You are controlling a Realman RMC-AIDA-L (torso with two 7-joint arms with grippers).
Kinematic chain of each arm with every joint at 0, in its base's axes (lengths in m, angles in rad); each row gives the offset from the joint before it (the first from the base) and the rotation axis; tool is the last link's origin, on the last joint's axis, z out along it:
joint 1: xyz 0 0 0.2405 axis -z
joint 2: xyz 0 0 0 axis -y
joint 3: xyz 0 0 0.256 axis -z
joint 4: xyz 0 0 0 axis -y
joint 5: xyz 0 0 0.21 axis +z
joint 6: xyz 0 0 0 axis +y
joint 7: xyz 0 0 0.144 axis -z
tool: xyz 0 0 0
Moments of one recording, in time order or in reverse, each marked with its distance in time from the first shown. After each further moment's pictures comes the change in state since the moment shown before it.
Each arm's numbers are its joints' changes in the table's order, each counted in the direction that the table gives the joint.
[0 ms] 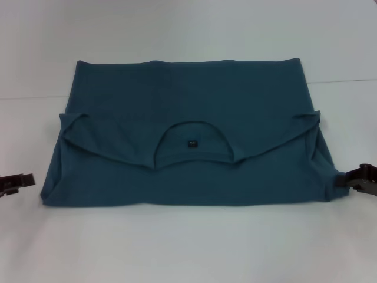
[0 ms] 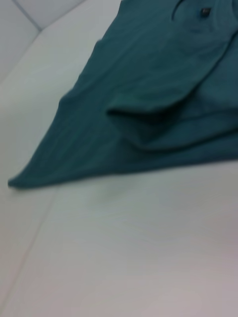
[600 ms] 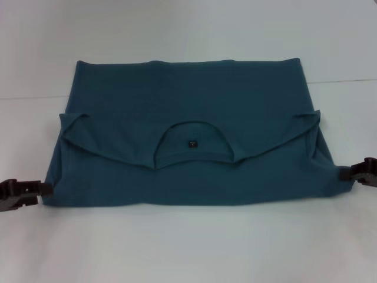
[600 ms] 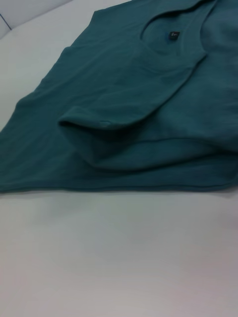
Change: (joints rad) left arm 0.048 -0.002 -0.003 -0.001 0.088 0.102 0.159; right arm -0.002 0.001 0.002 0.038 -0.001 -0.004 0.005
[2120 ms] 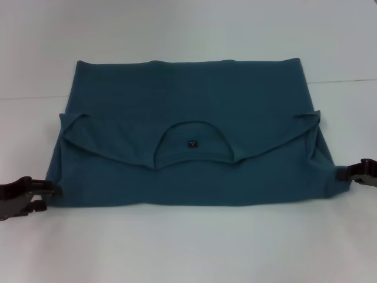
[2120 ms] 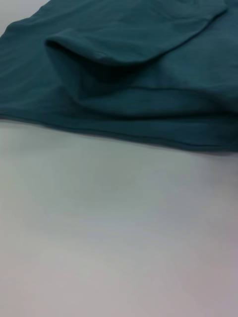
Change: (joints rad) left arm 0.095 0.009 -0.001 -0.094 0.137 -0.122 0.232; right arm -0.004 -0.004 0.004 0.004 0.001 -0.012 0.054
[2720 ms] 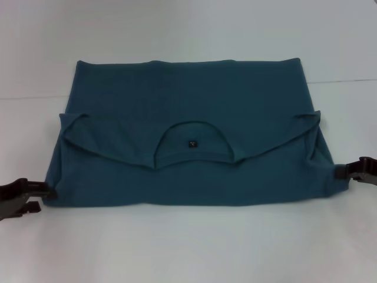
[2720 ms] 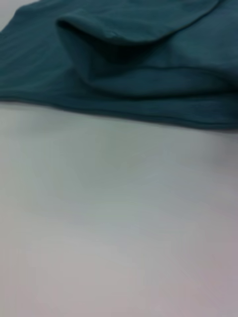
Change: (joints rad) left arm 0.003 0.002 0.000 -0.003 0.035 -0.044 0.011; right arm -0.008 0.000 0.000 0.000 -0.001 0.001 0.004
